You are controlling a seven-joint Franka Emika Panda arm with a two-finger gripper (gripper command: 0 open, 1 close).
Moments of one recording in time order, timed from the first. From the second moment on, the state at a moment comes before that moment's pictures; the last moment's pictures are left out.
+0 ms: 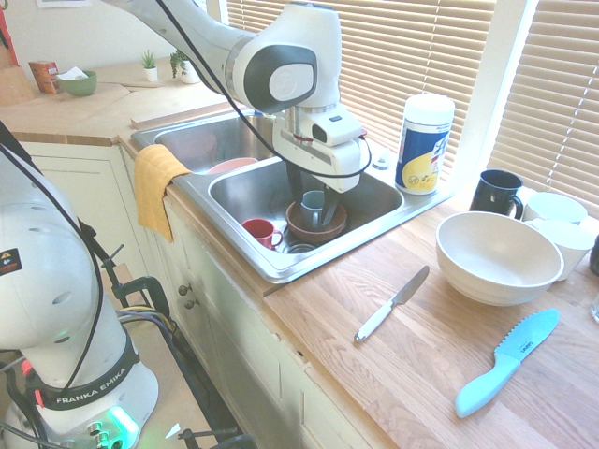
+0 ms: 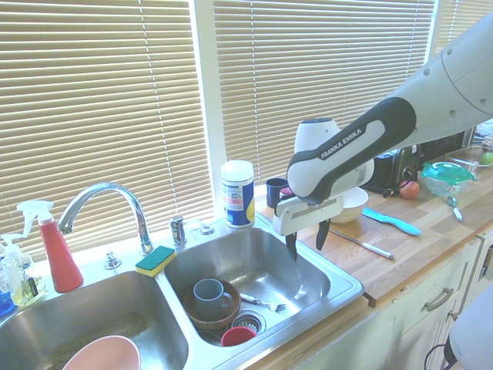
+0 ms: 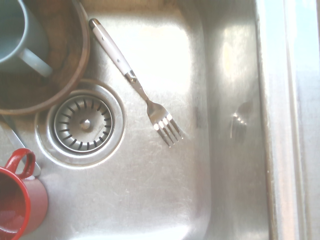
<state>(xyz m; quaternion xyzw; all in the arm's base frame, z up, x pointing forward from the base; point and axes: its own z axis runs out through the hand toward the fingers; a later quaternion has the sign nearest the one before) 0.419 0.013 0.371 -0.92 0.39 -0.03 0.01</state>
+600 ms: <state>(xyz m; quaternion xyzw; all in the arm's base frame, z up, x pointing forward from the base) 0.410 -0.051 0.378 -0.92 0.39 -0.01 0.00</state>
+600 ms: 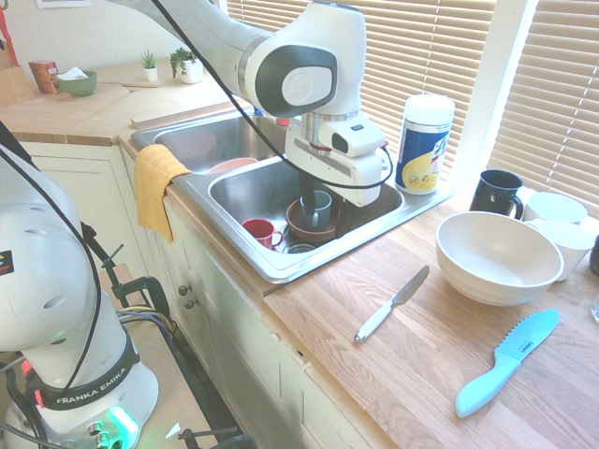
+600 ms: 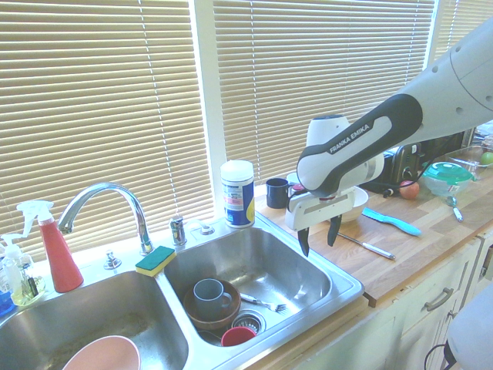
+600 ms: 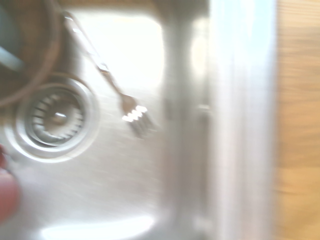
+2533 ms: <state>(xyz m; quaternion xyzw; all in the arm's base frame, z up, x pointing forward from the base) 0.366 -0.201 0.312 -0.94 0.34 -0.03 -0.01</state>
